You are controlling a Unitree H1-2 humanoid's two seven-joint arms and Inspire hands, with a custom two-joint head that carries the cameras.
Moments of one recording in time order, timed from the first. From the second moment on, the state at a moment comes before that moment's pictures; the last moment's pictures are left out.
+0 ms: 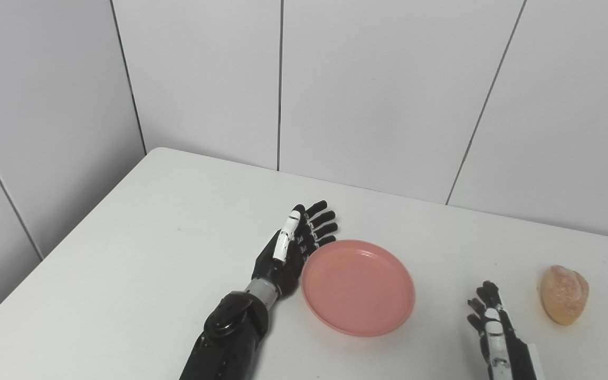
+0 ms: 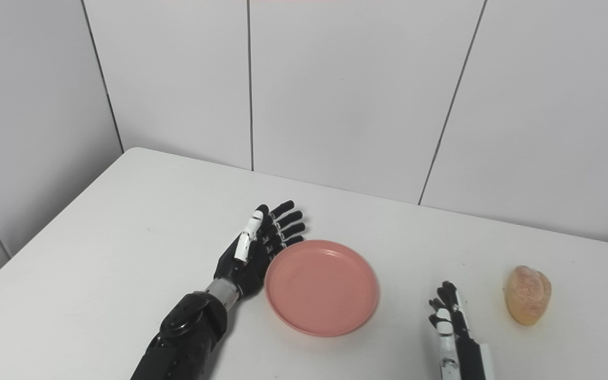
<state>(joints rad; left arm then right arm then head) -0.45 0.01 0.09 0.31 -0.39 0.18 -0.19 -0.05 0.04 0.05 -0.15 -0.05 0.04 0.00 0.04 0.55</state>
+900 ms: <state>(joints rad) -0.33 -0.04 0.04 0.14 -0.37 0.25 -0.17 -0.08 0.10 0.07 -0.19 -0.13 0.13 -0.04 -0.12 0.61</state>
